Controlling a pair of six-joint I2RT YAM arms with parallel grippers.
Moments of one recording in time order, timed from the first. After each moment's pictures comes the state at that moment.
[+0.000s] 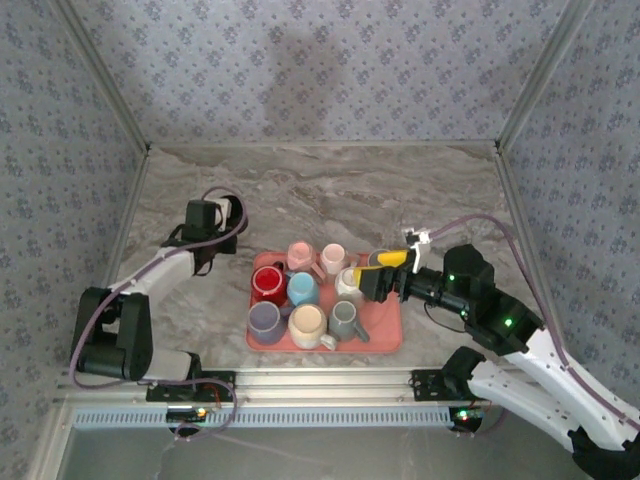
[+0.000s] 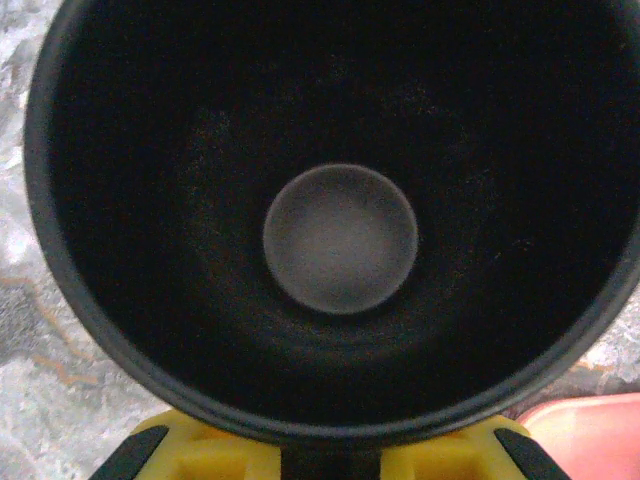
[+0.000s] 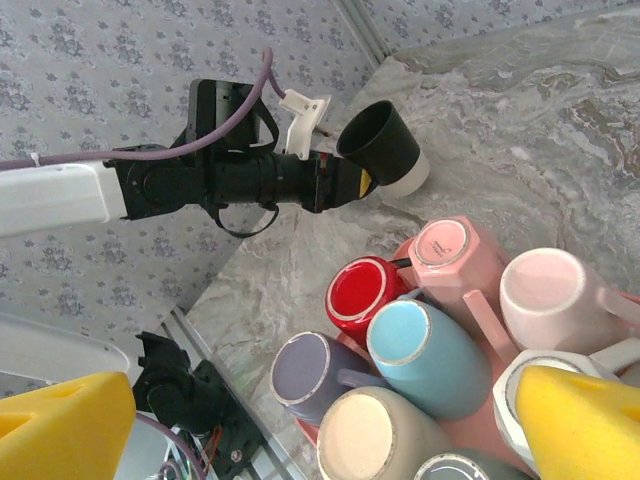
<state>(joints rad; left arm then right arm) -0.19 1.39 0.74 -0.16 -0.01 -0.11 0.77 0.62 0.78 -0.44 -0.23 0.57</state>
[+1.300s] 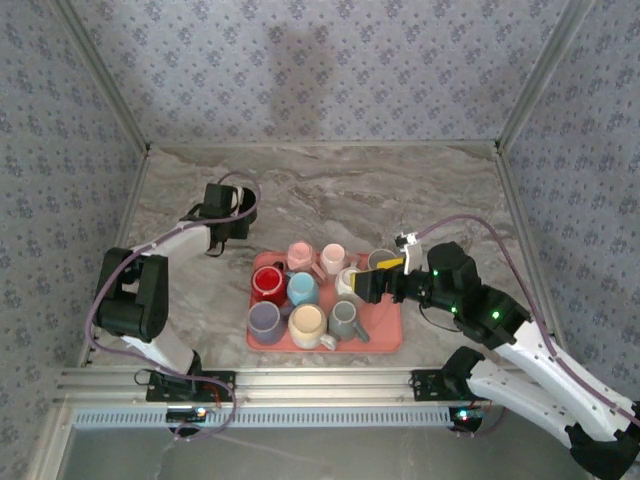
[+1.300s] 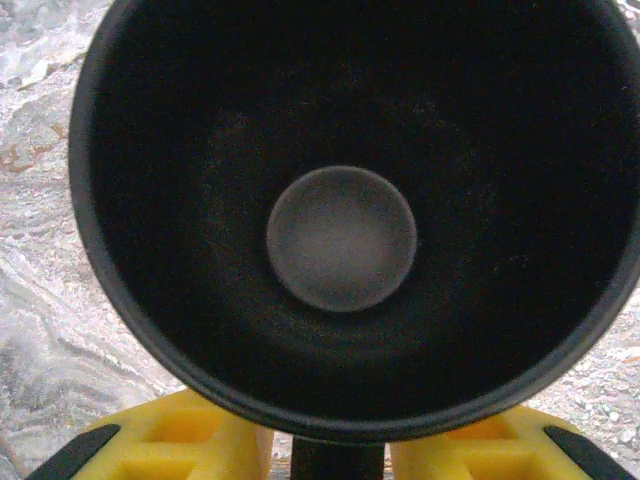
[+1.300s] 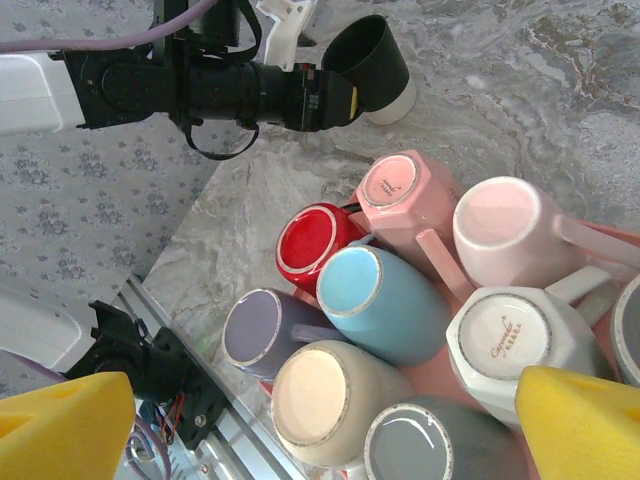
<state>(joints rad) -0.24 1.63 0.96 -0.21 -0.08 -0.12 0.76 0.67 0.76 -0.51 -0.22 0.57</state>
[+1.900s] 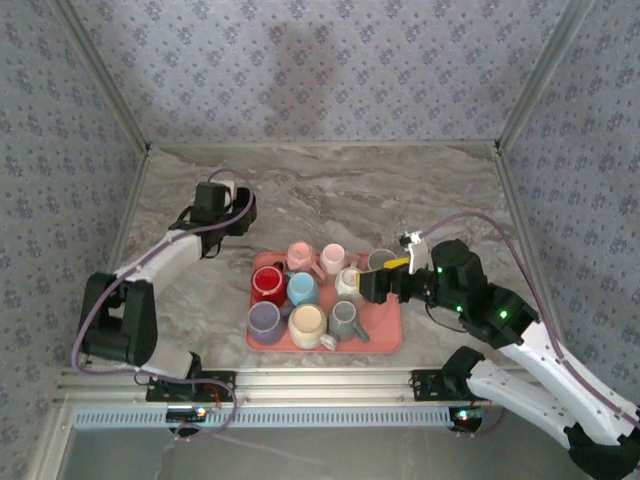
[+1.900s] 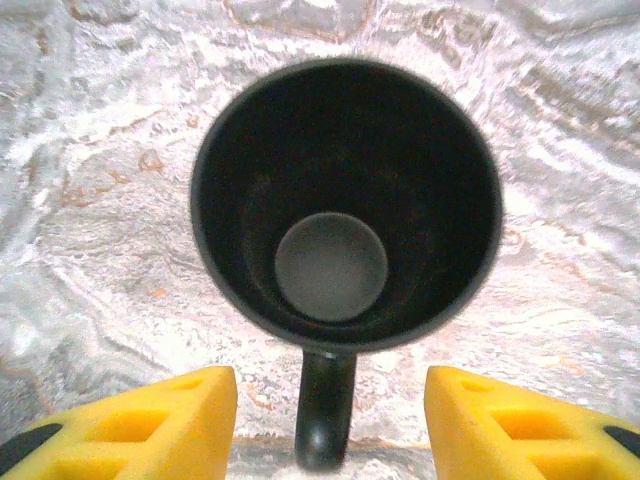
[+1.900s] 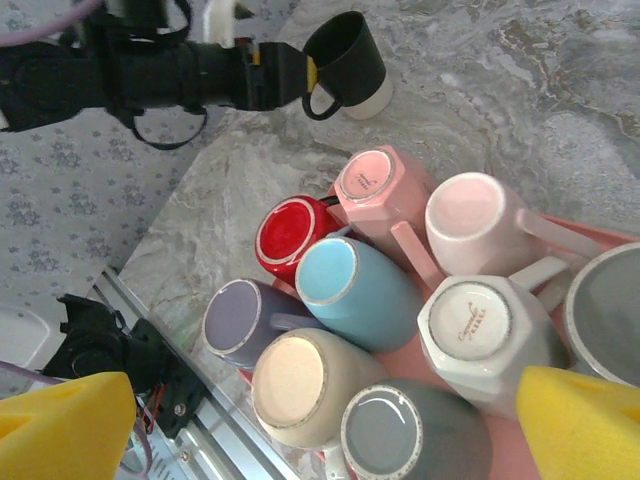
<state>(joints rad) -0.25 1.44 0.90 -0.22 -0.08 -0.17 0.75 0.68 0.84 -0.63 -0.20 0.51</state>
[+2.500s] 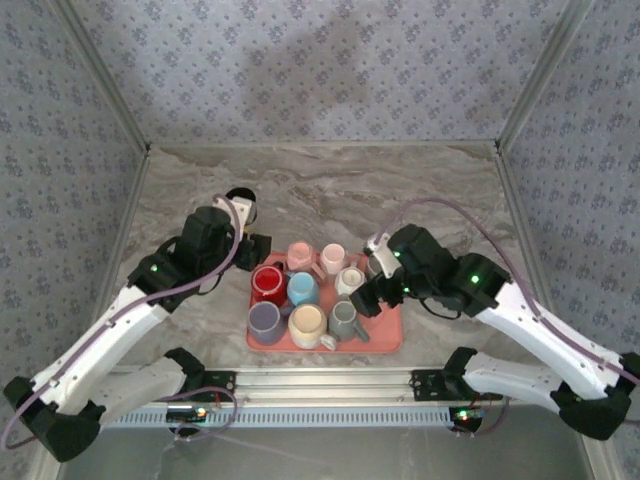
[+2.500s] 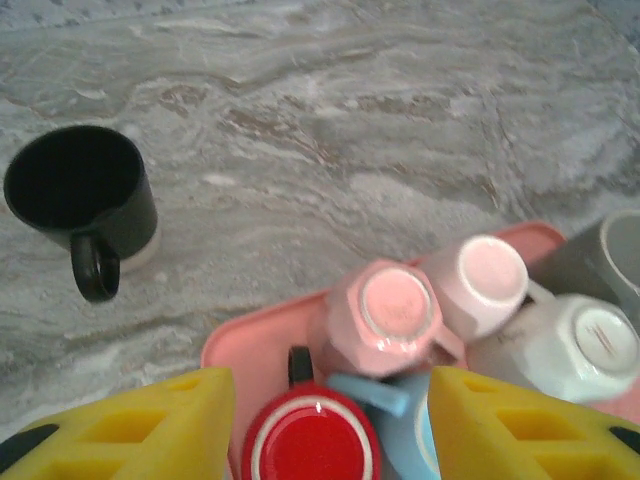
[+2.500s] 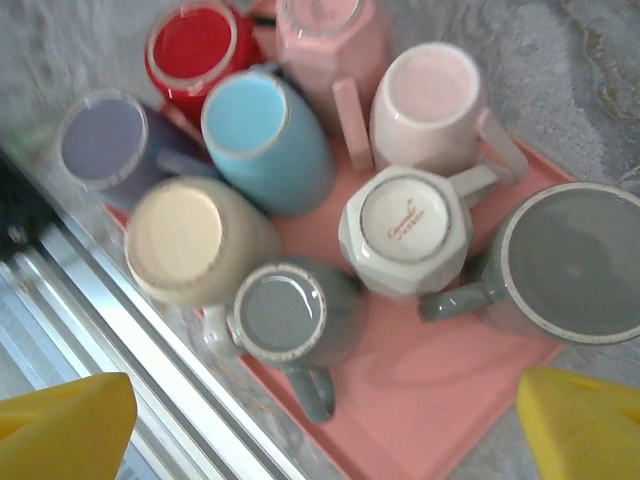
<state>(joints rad) -0.66 0.91 1.01 -0.71 -0.10 -0.27 0.89 1.00 1.12 -1.04 -0.06 0.17</state>
